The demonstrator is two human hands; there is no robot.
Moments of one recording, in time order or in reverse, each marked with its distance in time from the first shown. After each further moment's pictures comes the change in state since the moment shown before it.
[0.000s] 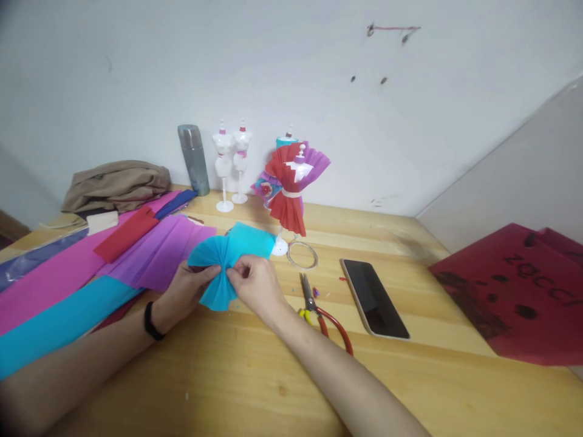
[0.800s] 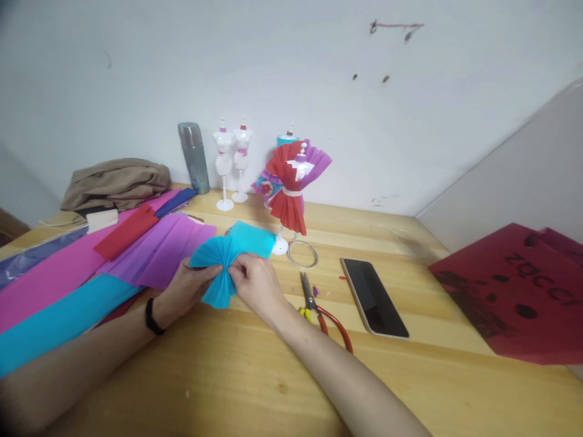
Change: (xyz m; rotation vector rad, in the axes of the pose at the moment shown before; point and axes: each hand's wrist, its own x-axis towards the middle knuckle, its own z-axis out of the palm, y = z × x) left_hand 0.002 0.000 -0.003 0.039 0.026 -0.026; right_hand 0.001 0.001 -0.004 -0.098 -0.038 -0.146
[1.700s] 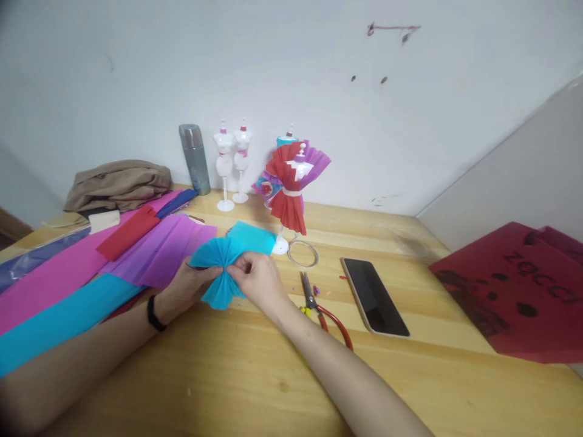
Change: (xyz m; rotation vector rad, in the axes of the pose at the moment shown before) left_hand 0.003 0.002 -0.003 0.048 -0.054 0.022; right_hand 0.003 0.004 0.002 0.125 0.014 0.181
